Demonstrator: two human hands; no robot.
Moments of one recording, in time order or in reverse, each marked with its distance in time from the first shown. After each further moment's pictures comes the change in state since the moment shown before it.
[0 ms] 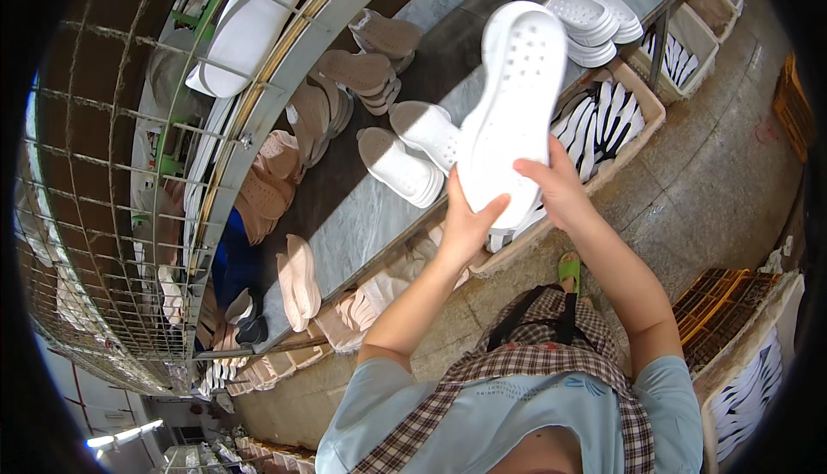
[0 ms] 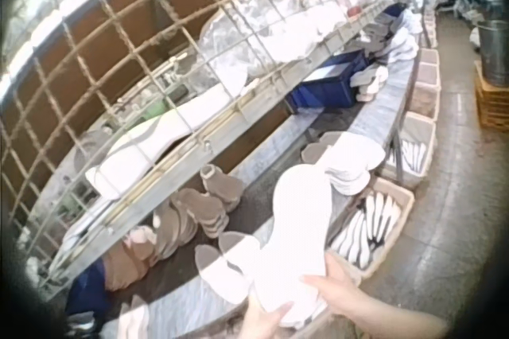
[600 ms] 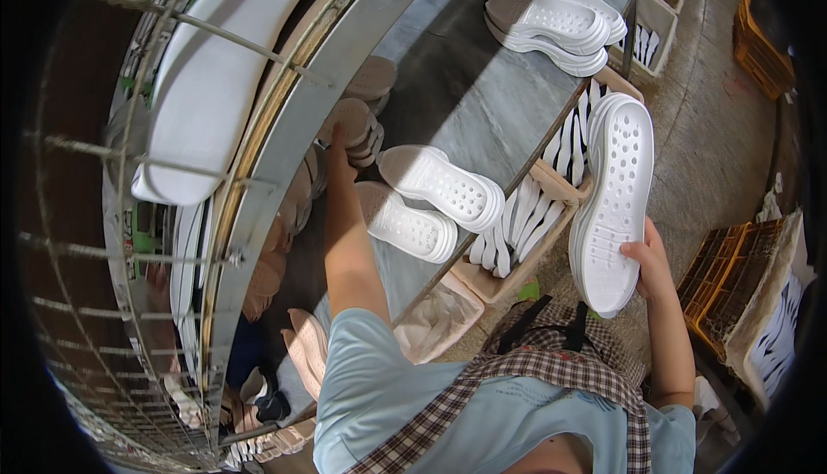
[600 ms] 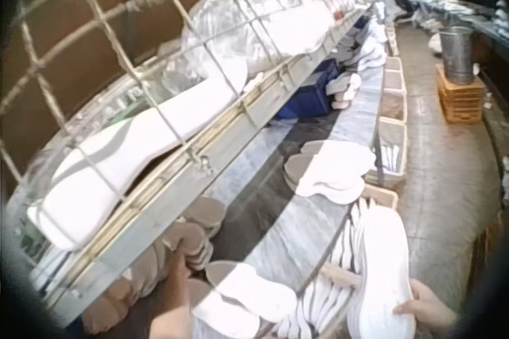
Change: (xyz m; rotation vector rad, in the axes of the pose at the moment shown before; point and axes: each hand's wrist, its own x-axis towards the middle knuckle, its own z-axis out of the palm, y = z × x) left_hand 0.323 -0.118 -0.318 -0.225 0.352 -0.314; right_hand -0.092 0.008 -0.050 -0.075 0.524 0.127
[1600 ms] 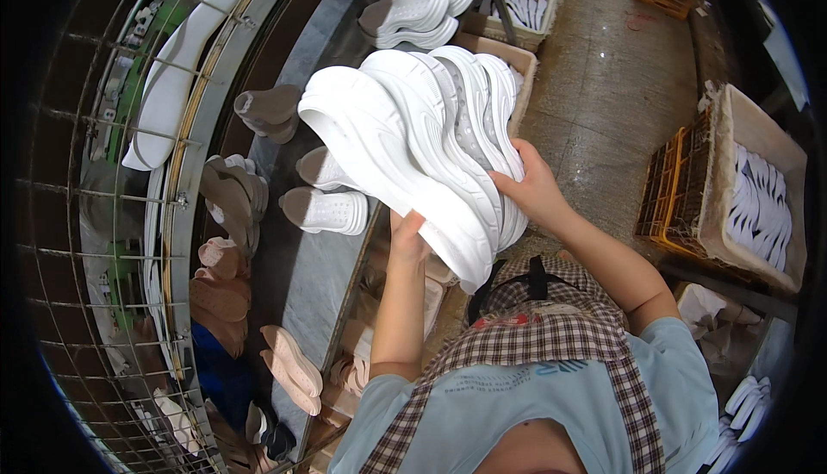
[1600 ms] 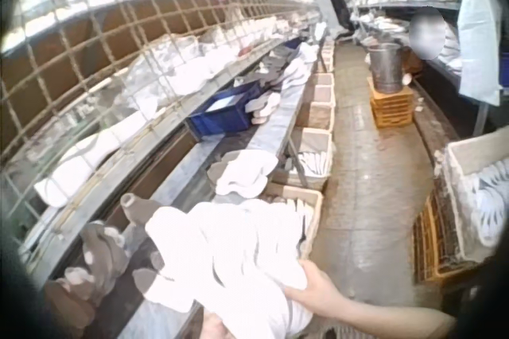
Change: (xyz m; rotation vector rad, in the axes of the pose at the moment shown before) left_hand -0.424 -0.095 0.156 -0.317 -0.952 0.121; right_hand -0.059 0.004 0.019 -0.497 0.099 -0.490
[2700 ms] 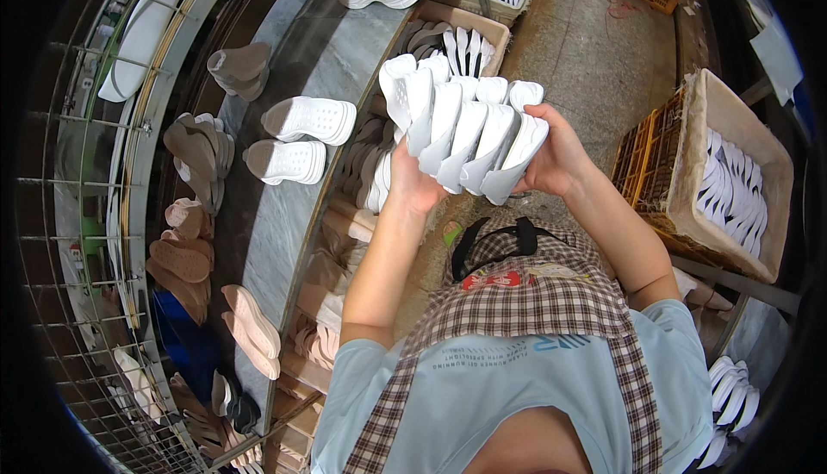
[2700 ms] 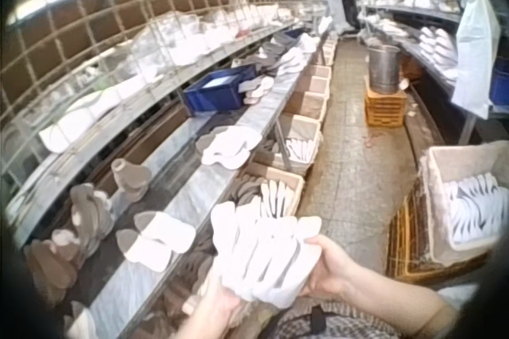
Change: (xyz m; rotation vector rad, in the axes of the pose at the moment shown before) left_hand -0.002 -0.022 0.090 -0.537 0.050 -0.477; right_hand -0.042 -0.023 -0.072 0.892 -0.217 0.785
